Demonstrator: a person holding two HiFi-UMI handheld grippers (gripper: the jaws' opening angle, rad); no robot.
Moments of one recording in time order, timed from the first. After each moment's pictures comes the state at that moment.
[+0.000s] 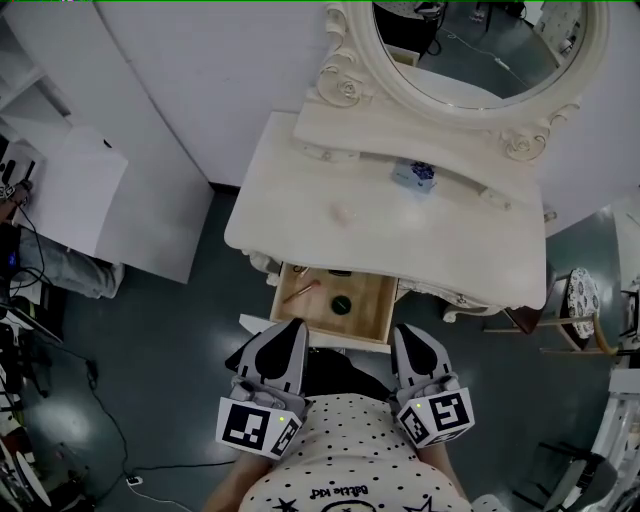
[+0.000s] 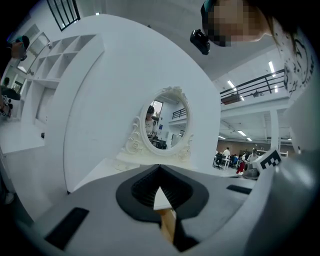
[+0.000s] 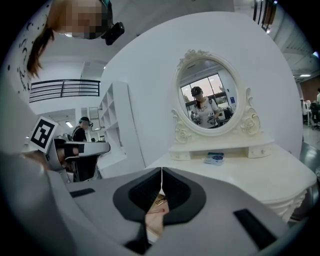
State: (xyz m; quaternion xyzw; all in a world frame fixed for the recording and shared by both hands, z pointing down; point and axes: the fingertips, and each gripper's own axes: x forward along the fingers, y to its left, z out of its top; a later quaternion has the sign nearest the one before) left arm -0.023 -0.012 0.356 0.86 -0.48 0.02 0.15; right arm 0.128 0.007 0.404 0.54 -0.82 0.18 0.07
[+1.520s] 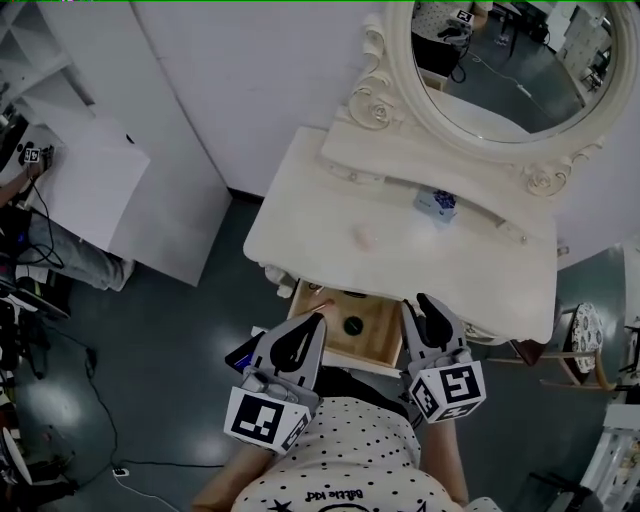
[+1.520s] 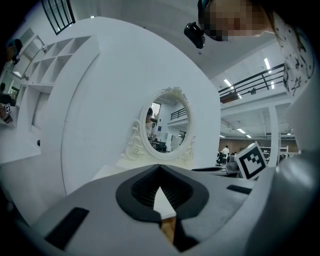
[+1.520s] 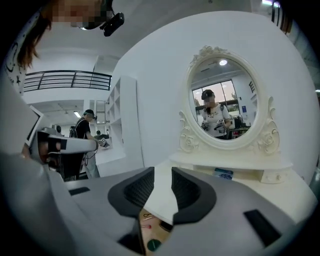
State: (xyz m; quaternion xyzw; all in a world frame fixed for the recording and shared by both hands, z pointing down) left arm -0.024 -0.054 0.345 0.87 -0.48 0.02 0.12; right arm 0.121 -0.085 0.392 0.52 -0.84 0.12 0.09
